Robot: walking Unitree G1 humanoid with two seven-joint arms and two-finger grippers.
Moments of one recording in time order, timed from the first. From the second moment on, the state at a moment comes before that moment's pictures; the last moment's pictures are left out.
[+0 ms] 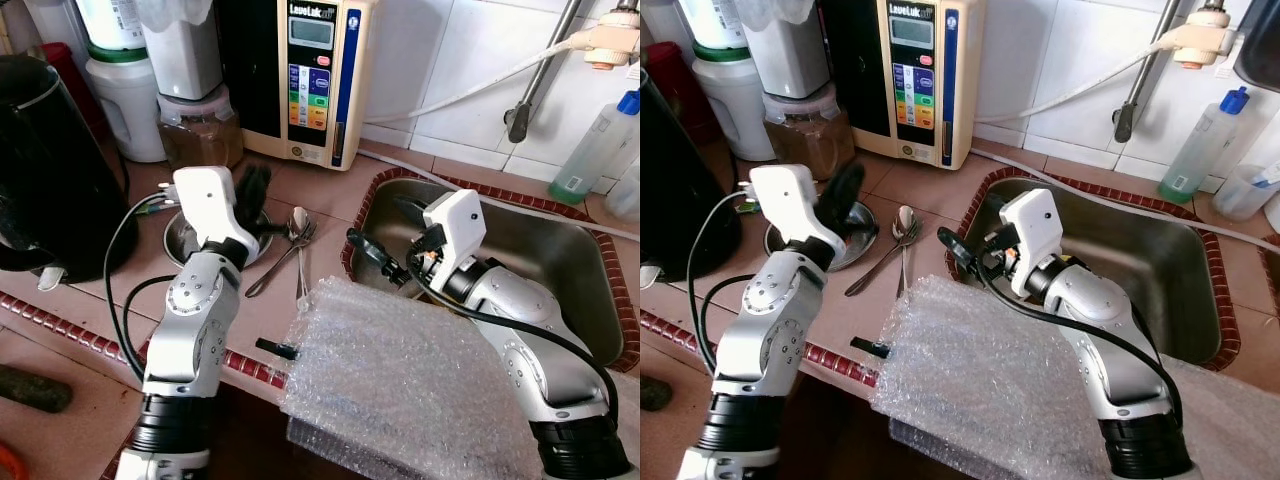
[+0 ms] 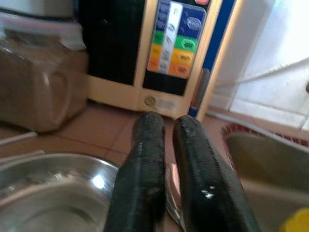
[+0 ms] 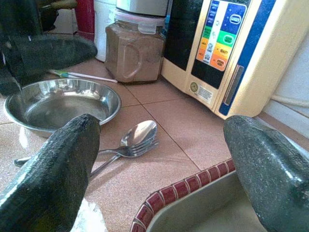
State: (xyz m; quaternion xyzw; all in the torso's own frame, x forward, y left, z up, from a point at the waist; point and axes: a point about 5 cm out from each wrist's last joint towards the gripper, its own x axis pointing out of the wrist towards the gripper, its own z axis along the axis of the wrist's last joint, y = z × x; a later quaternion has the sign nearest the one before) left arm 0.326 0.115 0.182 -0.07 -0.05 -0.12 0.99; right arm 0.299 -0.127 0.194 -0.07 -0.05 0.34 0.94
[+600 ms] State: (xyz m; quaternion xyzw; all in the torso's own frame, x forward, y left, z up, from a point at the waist) left arm 0.317 0.075 0.139 0.04 0.06 -0.22 0.97; right arm 0.299 -0.121 0.190 -0.07 -0.05 0.36 0.93
